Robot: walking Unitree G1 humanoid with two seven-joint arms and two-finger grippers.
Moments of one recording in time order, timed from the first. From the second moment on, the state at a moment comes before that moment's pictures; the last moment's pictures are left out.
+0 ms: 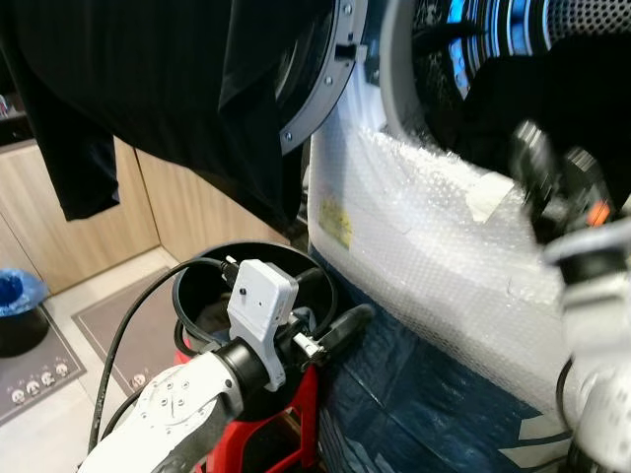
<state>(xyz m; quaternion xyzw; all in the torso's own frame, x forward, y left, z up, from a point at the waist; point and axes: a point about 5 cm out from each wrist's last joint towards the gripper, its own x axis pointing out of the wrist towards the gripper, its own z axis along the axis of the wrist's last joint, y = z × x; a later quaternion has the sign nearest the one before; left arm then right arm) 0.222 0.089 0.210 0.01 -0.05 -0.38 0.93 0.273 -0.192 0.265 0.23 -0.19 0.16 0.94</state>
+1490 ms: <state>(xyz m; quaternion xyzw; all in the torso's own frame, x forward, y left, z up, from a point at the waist) 0.217 0.098 -0.011 0.11 0.31 -0.50 0.80 0.221 -0.195 0.005 0.07 0.36 0.41 0.83</state>
